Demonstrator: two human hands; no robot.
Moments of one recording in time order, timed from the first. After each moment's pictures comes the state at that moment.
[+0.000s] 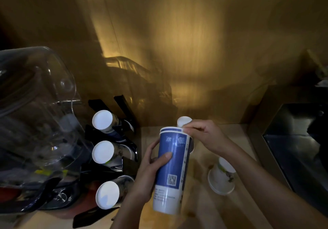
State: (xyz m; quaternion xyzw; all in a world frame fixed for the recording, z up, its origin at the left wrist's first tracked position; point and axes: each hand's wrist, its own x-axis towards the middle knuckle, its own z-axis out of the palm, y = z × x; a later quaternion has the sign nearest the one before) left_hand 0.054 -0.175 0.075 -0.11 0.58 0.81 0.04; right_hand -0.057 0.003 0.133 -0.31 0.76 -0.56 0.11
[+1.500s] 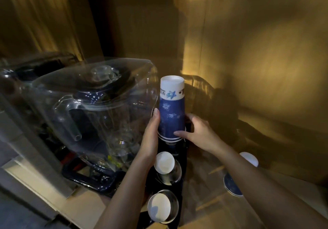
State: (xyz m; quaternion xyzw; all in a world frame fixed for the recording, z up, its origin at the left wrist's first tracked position) left_hand 0.038 -0.307 0.171 -0.11 0.63 0.72 -0.25; right_hand -0.092 -0.197 0.157 -0.41 0.81 -0.41 0.10
